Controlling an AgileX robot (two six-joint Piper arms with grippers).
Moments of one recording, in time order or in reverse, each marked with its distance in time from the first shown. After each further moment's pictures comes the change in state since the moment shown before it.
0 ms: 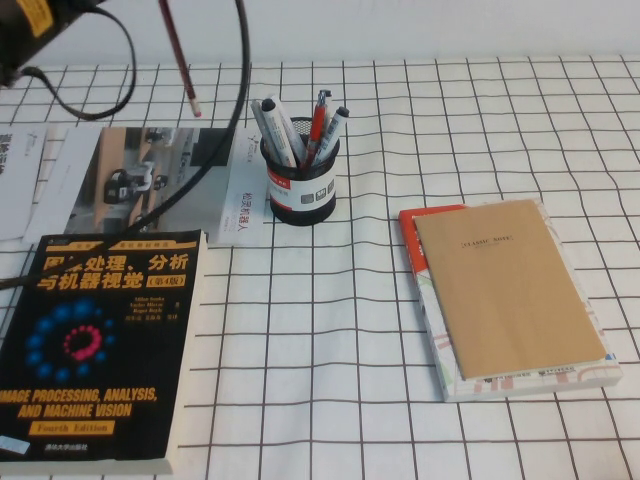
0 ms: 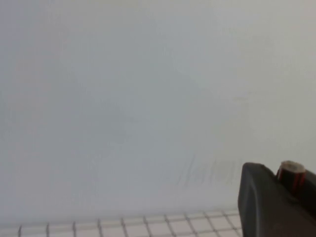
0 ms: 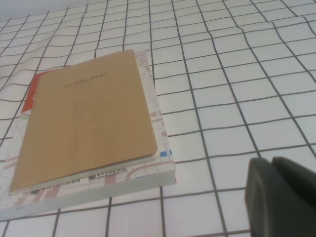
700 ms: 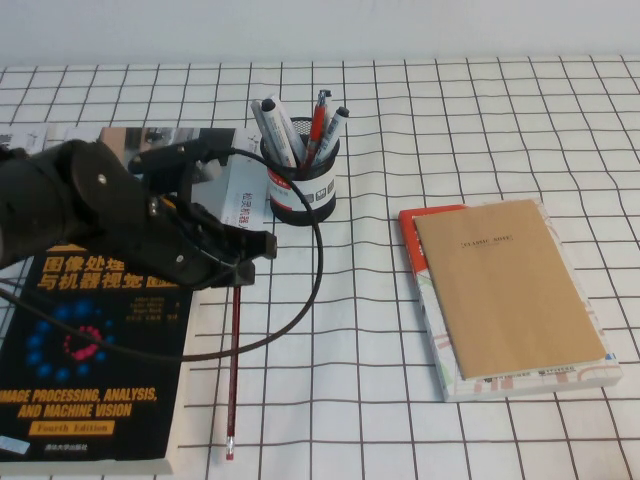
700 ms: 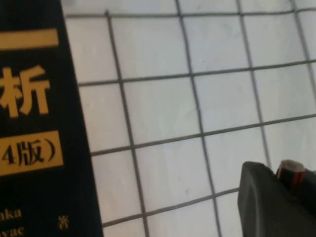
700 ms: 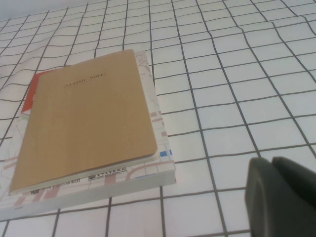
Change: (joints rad) right arm 0.000 0.000 0.000 0.000 0.000 0.000; left arm -0.057 0.257 0.138 -1.188 0.748 0.949
